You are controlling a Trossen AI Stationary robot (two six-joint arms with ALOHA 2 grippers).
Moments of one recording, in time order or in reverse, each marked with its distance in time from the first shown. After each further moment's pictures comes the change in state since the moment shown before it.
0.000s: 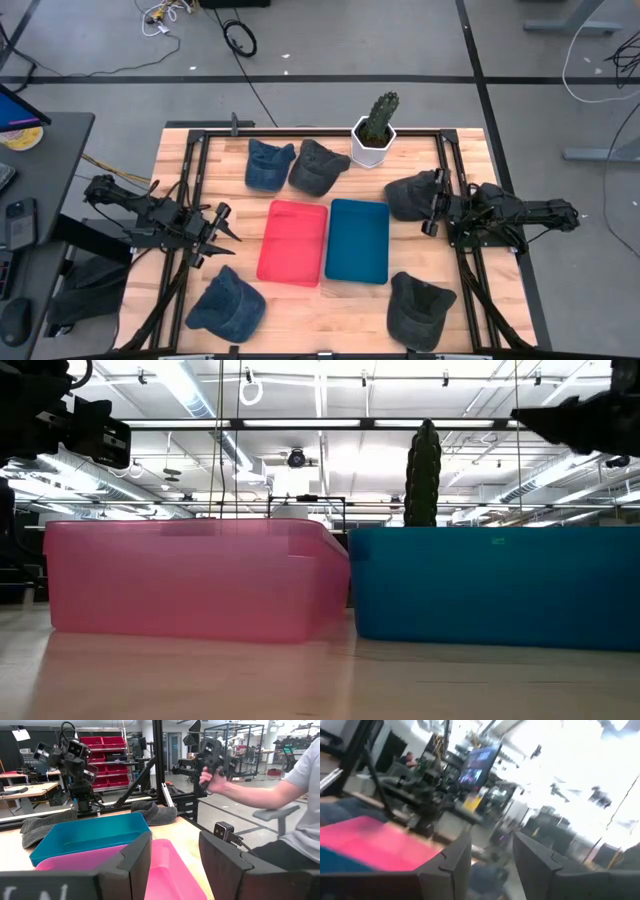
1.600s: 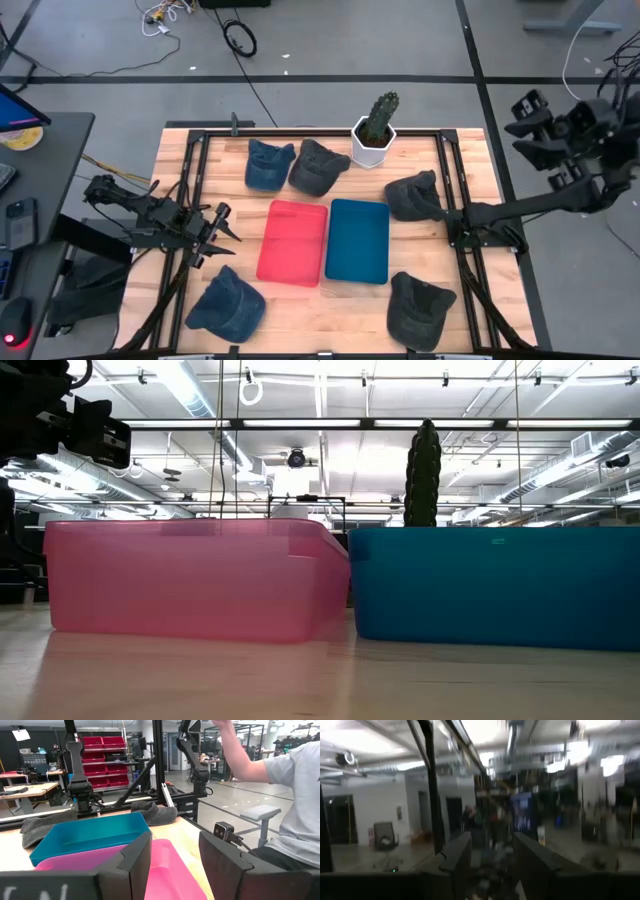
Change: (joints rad) left arm 0.000 0.000 0.000 0.000 0.000 0.000; right arm 0.001 0.705 1.568 -0.850 -0.222 0.684
